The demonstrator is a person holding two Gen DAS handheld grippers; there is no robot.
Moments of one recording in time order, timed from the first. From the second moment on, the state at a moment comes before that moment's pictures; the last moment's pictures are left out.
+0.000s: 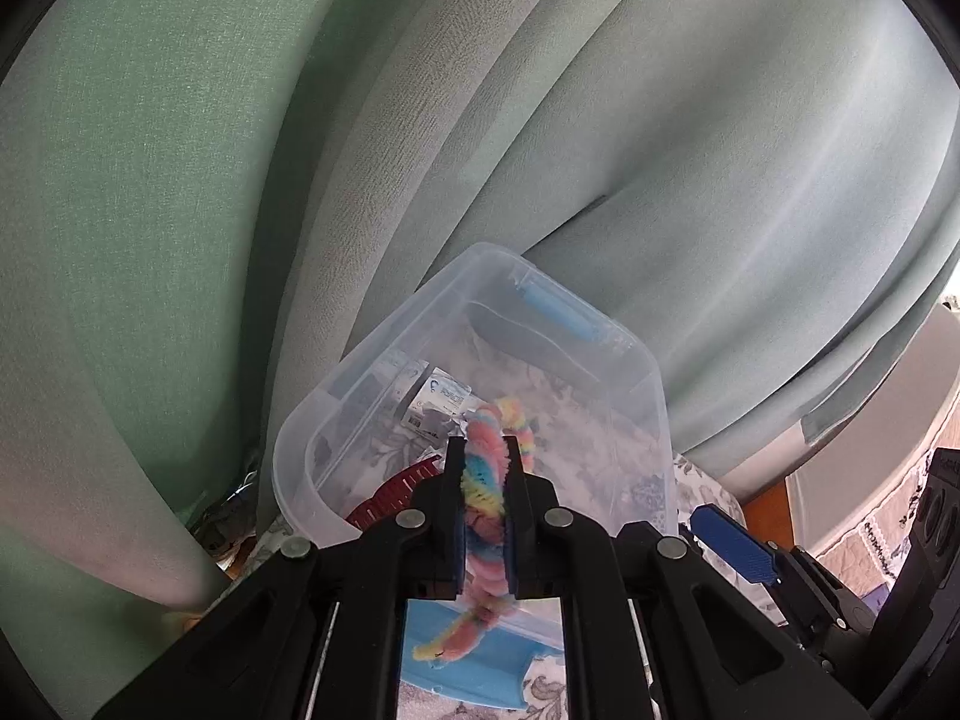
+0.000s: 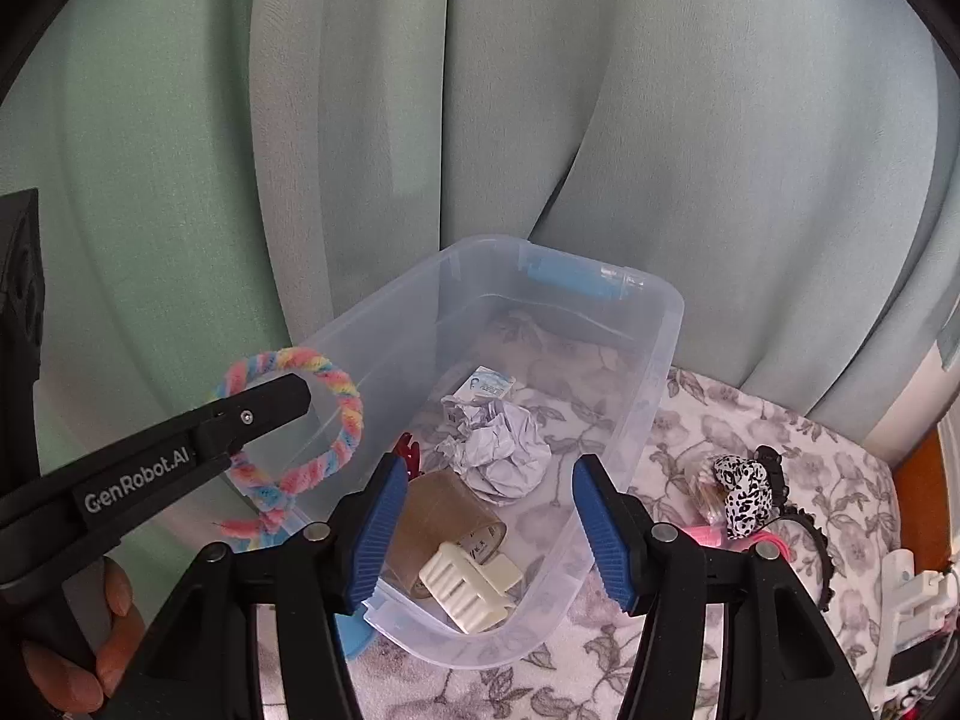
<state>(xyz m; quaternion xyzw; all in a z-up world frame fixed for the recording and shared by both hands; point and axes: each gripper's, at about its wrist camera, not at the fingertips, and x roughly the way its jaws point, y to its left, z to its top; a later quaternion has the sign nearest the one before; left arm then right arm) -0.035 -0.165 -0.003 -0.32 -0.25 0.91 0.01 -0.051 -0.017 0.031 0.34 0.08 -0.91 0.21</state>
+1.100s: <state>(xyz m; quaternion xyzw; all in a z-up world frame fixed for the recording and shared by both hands) 0.001 -0.020 0.078 -0.31 -0.15 0.93 0.11 0.033 0.154 0.108 0.25 -0.01 -0.97 0.05</state>
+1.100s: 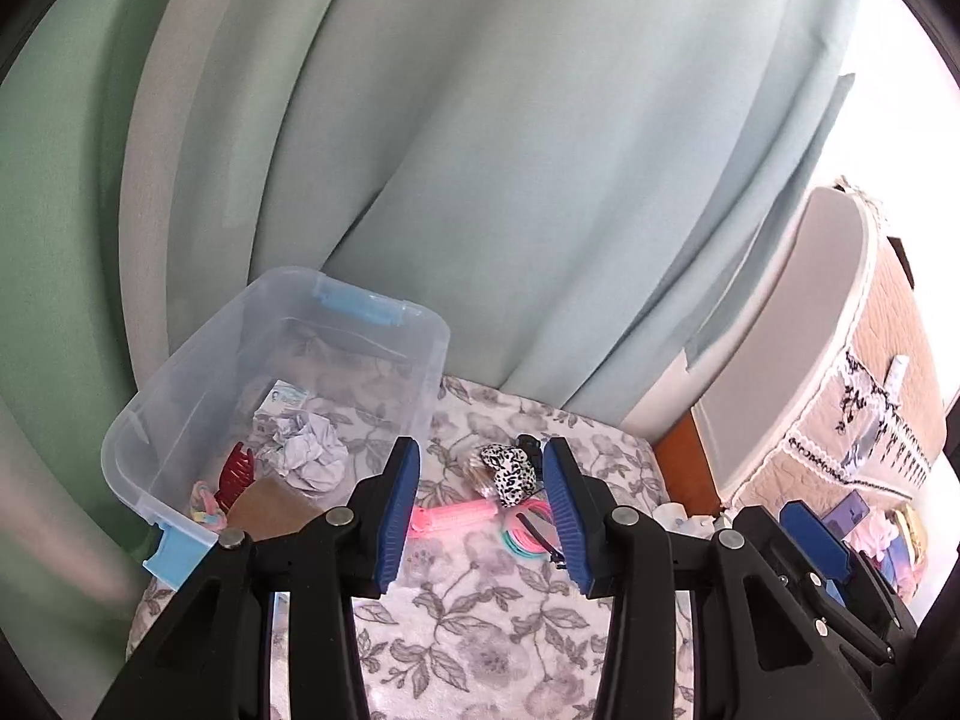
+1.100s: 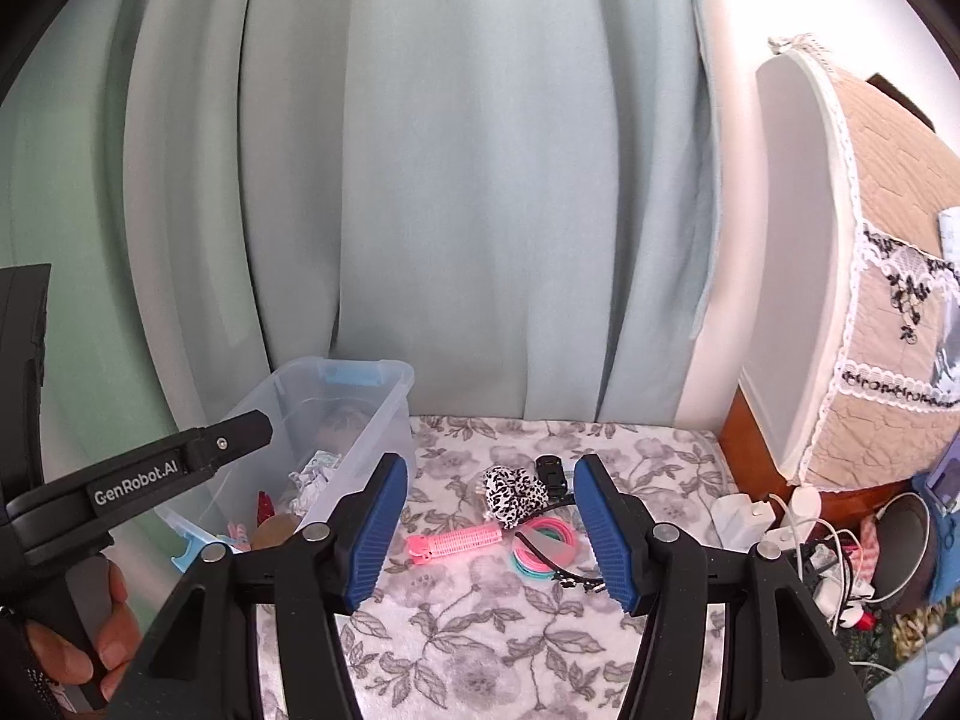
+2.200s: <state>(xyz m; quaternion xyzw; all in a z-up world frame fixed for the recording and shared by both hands) 0.018 0.092 0.077 -0.34 -0.03 0.93 0.14 0.058 0.266 0.086 0.24 -0.13 -0.96 0.02</state>
